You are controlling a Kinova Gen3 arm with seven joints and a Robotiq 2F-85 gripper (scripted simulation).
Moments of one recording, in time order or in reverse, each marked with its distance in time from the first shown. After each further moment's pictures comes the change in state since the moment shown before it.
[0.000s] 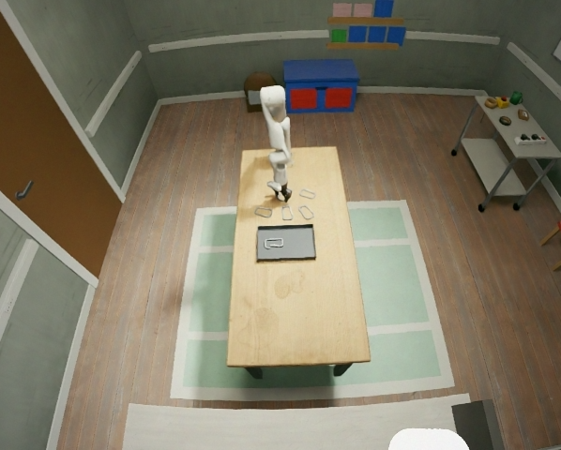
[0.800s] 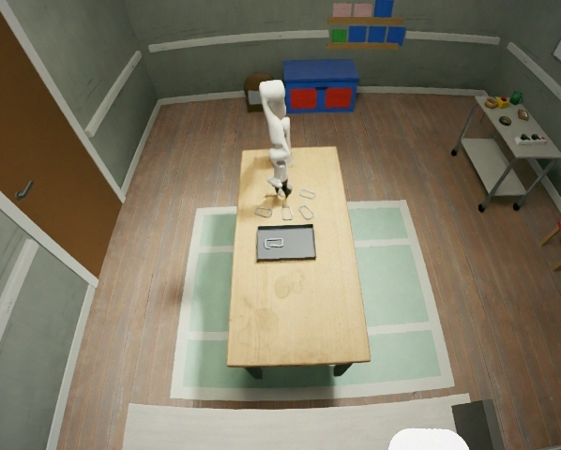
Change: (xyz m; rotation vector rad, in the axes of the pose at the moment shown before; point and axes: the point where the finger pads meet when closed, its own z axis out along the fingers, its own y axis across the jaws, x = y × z) arm -0.011 0.006 -0.022 -0.025 -0.026 -0.007
